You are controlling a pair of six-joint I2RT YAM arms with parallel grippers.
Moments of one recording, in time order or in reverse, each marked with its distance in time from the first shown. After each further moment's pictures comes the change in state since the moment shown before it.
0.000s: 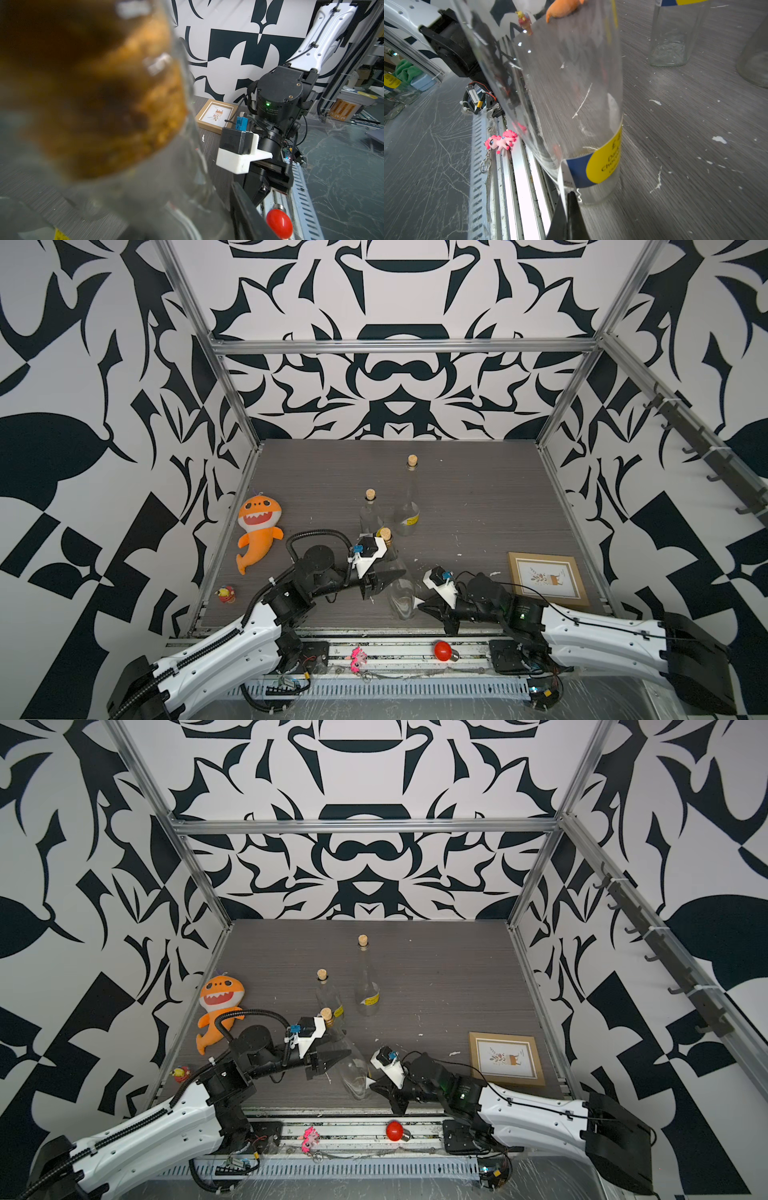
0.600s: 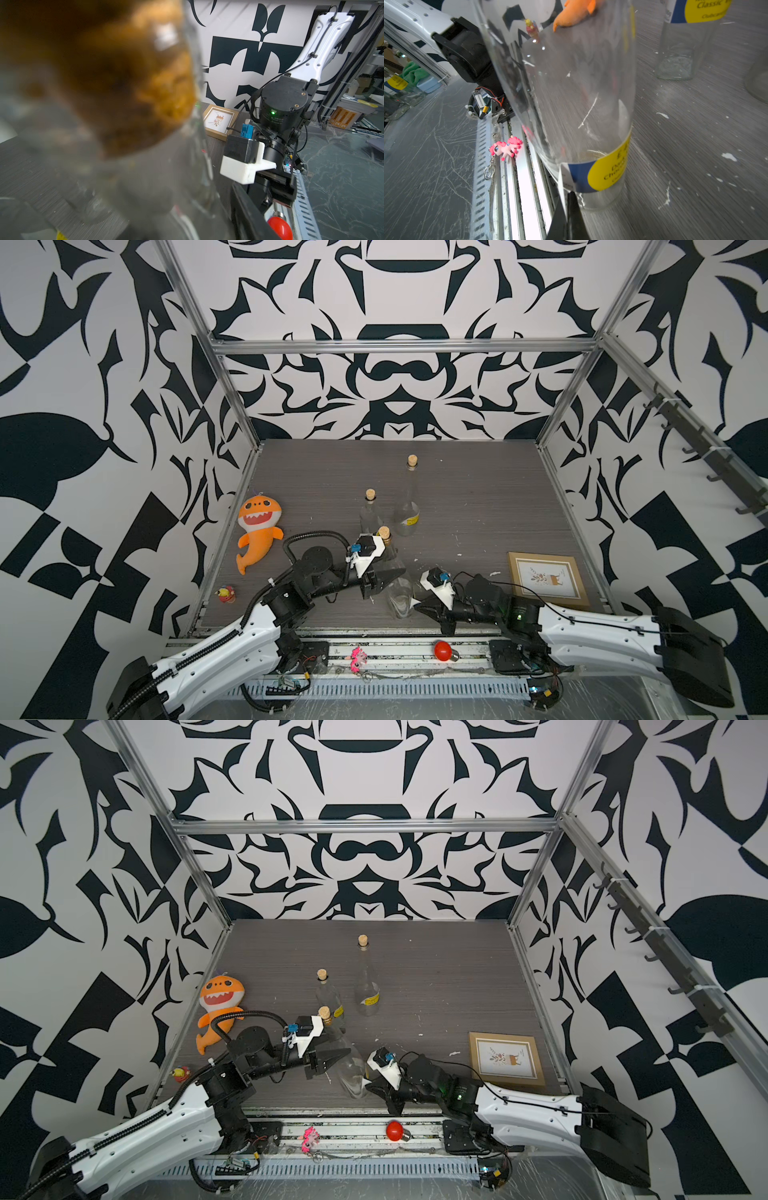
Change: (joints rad) left arm -0.006 -0.008 -0.006 0.016 -0.018 -0.020; right arm 0.035 0.011 0.001 0.043 0.038 0.002
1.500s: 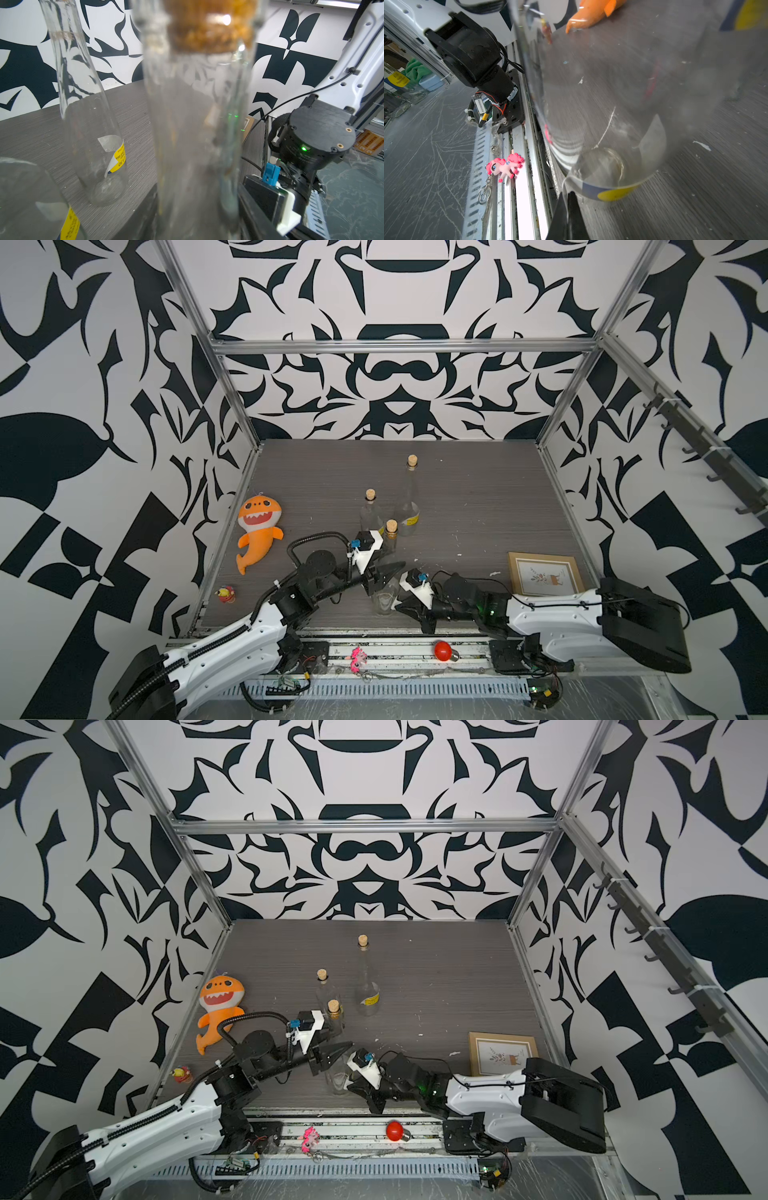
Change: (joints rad) left arm -0.024 0.040 -0.063 0.140 -0.143 -0.112; right arm 0.058 0.366 0.081 0.309 -0.008 -0.011
